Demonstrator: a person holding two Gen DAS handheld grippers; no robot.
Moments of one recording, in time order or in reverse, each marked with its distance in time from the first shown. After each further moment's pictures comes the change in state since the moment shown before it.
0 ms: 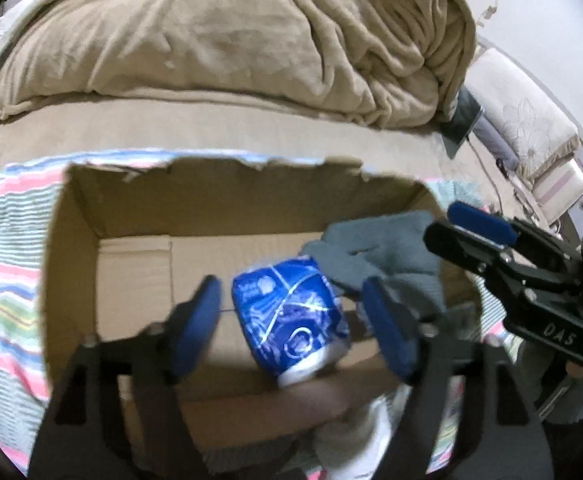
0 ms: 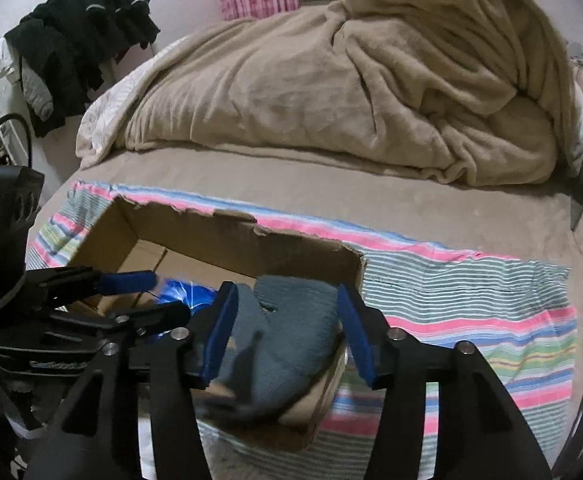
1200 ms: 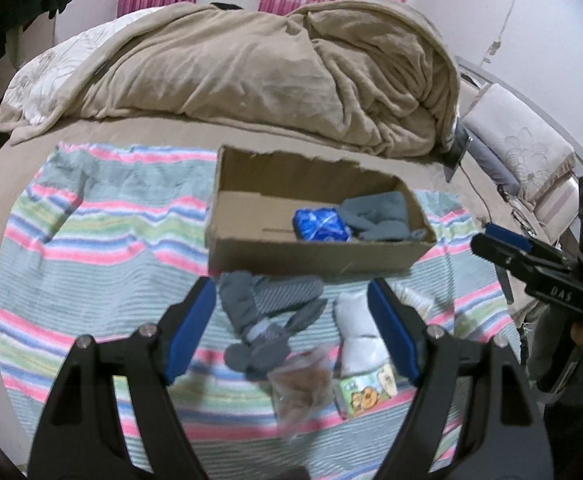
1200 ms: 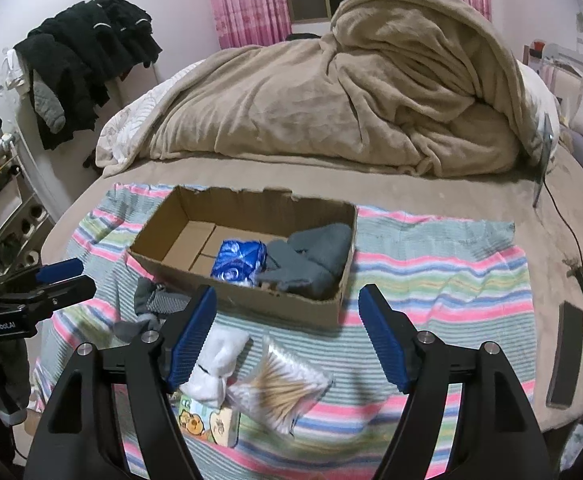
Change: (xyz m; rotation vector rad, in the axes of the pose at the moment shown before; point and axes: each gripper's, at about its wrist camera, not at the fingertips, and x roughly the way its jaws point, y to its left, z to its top) left arm -0.145 0.020 -0.092 -0.041 -0.149 0.098; right arm -0.104 0.033 -0.052 0.032 -0.047 -0.018
